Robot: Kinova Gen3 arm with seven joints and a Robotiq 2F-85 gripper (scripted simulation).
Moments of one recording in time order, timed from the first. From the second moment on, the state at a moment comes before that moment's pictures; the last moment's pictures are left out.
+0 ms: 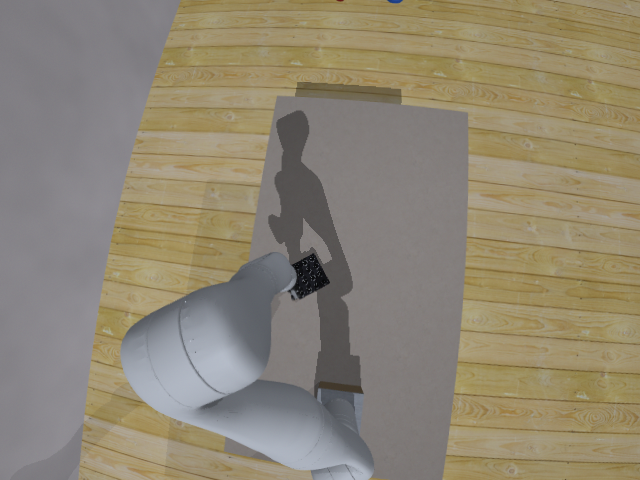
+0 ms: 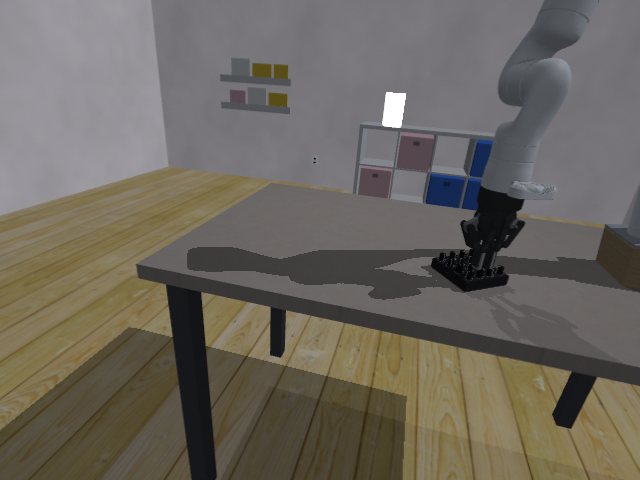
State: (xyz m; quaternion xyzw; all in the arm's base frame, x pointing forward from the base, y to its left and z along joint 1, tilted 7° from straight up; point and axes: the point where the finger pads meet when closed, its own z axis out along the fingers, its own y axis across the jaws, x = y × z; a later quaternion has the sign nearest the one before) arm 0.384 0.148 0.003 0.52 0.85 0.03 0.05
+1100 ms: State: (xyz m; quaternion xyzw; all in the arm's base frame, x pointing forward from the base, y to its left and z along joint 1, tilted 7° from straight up) arm 0.386 0.148 -0.009 0.52 0.85 0.03 0.05
